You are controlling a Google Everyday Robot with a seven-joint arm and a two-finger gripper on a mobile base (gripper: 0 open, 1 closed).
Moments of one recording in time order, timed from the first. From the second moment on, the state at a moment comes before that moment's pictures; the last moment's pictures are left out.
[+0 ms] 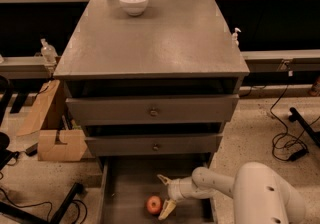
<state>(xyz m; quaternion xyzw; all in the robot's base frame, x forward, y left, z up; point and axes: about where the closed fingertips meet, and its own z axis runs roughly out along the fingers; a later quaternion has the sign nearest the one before) 0.517 -0.005 0.163 -0.64 0.63 0.30 0.32</state>
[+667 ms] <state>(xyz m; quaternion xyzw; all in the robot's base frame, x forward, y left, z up) 0.508 0.015 0.136 -0.65 0.62 0.31 0.31</state>
